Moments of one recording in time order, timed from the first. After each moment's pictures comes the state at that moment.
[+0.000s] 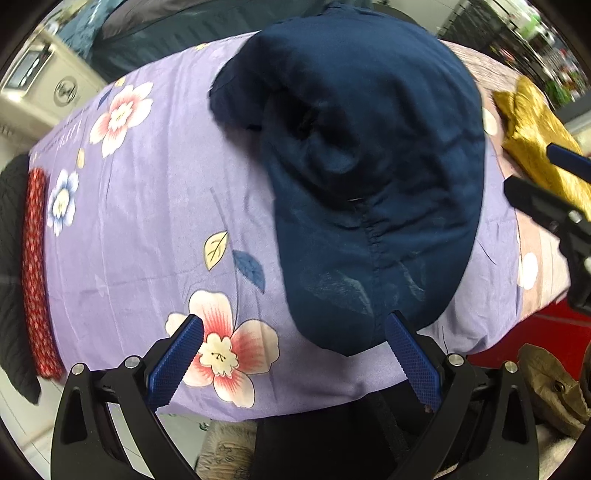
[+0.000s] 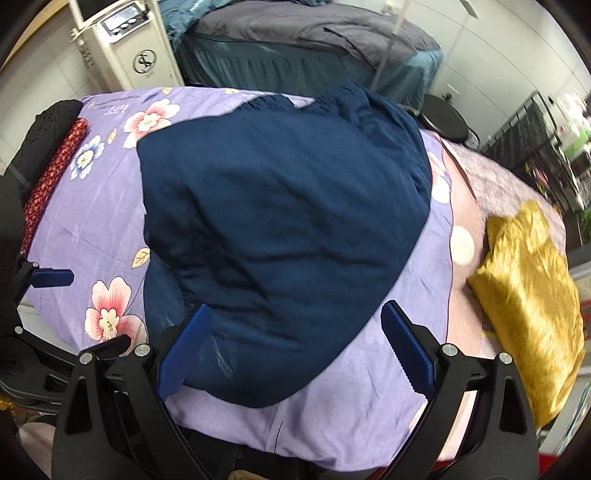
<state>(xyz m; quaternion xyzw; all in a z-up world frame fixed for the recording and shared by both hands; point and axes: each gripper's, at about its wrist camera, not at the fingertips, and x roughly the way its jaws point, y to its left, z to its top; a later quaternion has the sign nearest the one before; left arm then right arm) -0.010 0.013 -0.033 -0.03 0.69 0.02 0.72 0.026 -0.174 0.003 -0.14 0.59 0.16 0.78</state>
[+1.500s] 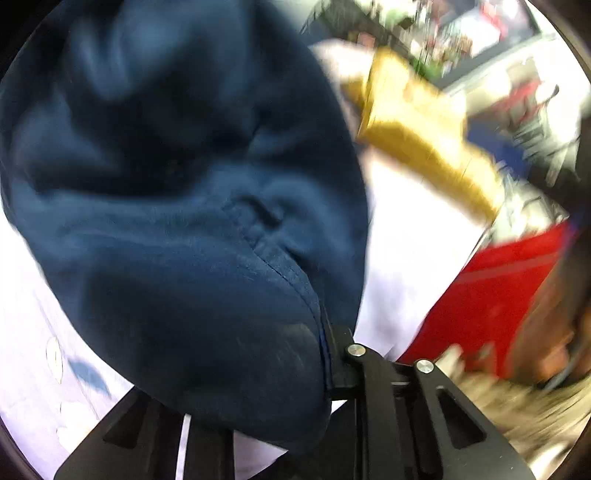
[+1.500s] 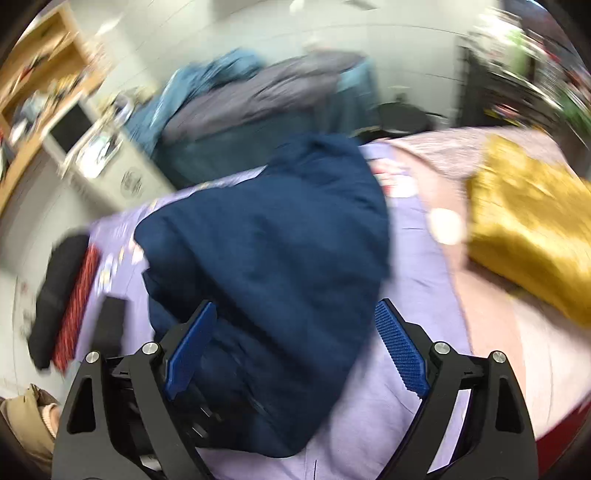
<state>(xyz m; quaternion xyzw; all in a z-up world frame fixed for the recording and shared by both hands) 0.062 -0.088 -0.054 -0.11 0.61 -0.26 0.74 0.013 -0.299 0.013 0.11 0.49 0.10 0.86</state>
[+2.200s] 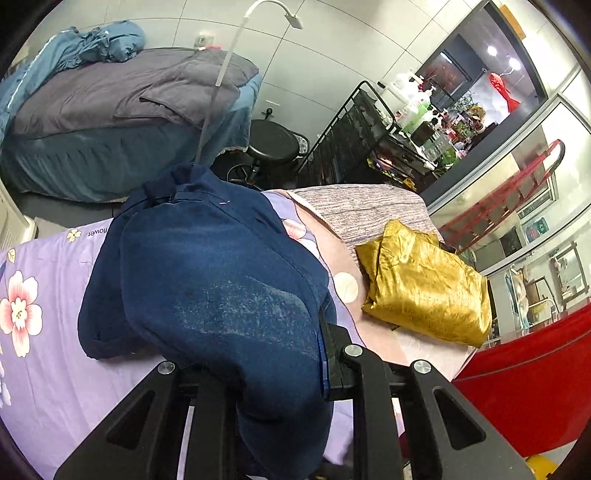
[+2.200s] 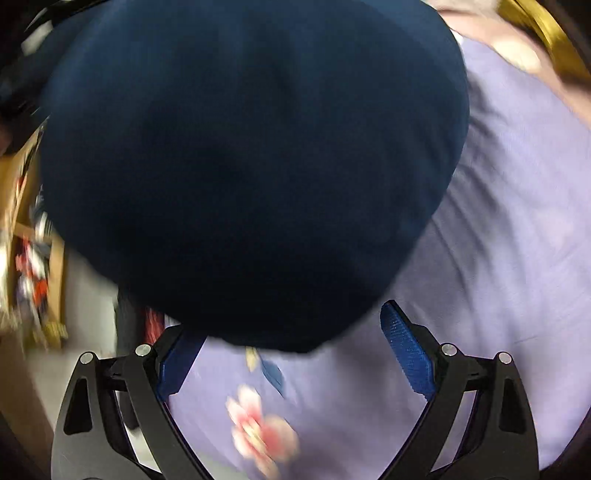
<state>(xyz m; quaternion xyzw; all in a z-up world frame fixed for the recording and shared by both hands) 0.190 -0.043 0.085 -0.13 0.51 -0.20 0.83 0.019 -0.197 -0.137 0.36 0.53 0.14 0.76</state>
